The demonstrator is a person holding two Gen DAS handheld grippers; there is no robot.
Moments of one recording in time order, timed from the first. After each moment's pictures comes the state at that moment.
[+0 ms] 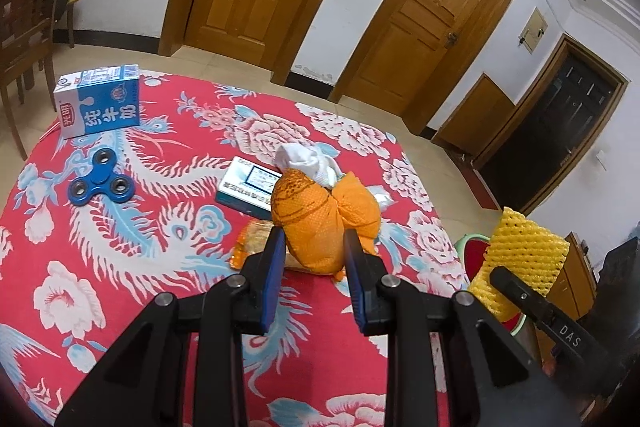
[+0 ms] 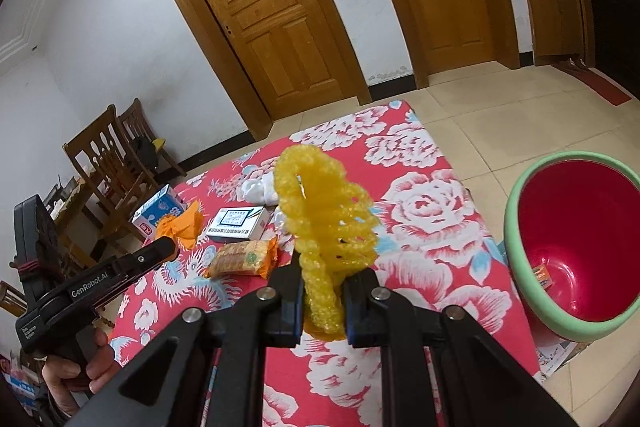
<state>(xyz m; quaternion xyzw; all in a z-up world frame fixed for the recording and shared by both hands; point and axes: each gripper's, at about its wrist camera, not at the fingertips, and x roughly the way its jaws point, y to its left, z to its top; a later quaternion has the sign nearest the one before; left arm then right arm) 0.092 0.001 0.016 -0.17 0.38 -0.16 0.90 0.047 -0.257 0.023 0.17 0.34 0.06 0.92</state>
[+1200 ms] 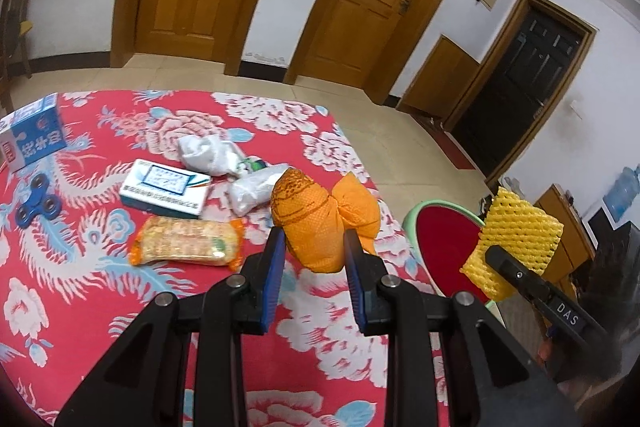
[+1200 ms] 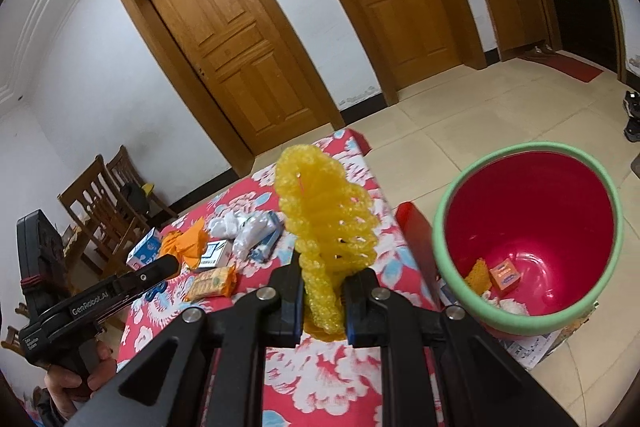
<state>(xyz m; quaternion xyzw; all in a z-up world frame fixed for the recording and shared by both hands) 0.083 -0.086 0.036 -0.11 0.39 -0.23 0.89 0.003 -0.330 0.031 0.23 0.30 0.01 0.93</state>
